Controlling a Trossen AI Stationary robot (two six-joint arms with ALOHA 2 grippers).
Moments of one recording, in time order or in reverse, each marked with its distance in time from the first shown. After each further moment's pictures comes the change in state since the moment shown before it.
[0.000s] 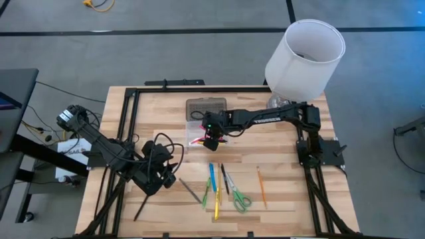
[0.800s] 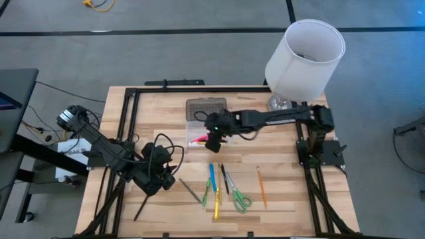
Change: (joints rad) left arm -0.001 0.006 0.000 -0.016 0.093 -0.022; right arm 0.089 -0.159 0.000 -0.023 0.100 0.002
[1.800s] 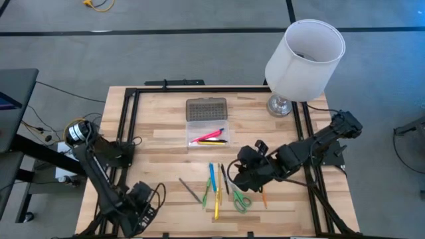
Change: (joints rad) left arm -0.409 0.288 -0.001 -0.068 0.476 -0.836; right arm 0.531 -0.235 -0.001 -0.431 0.332 0.706
